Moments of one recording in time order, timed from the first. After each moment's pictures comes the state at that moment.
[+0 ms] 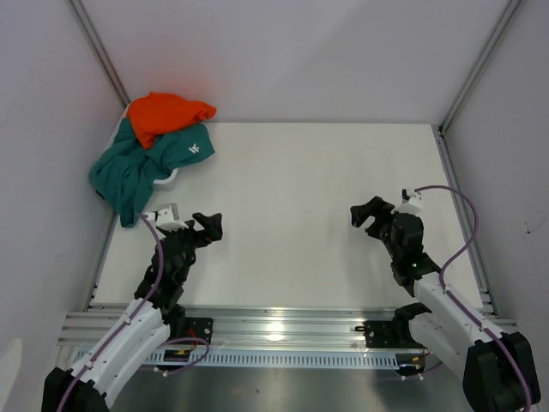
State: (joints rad) left arm -0.39 0.52 0.16 0.22 -0.29 -0.50; right arm 0.29 0.86 0.34 0.24 0.11 0.62
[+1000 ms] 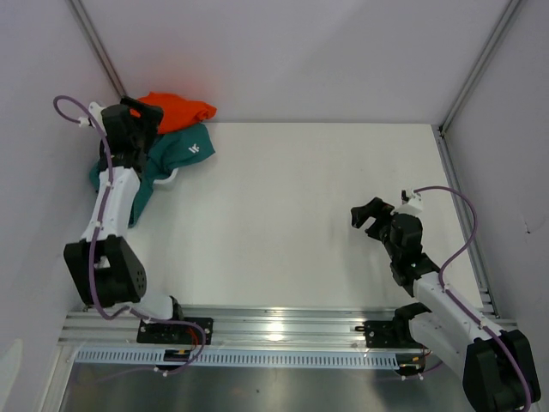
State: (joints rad) left arm 0.15 1.46 1.31 -0.14 -0.09 -0.95; right arm 0.30 0.87 0.33 0.24 0.13 0.62
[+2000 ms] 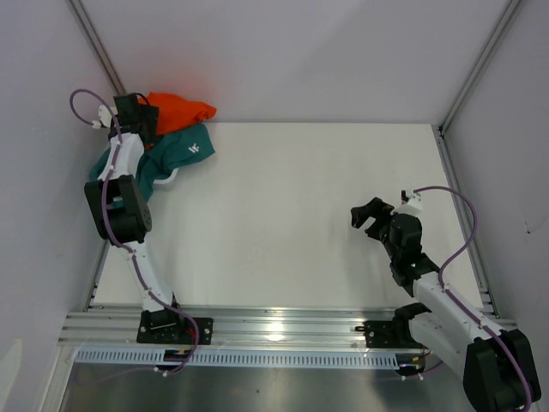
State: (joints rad) left arm 0.23 2.08 1.84 -0.30 -0.12 -1.18; right arm 0.30 0.87 0.33 0.24 0.13 0.62
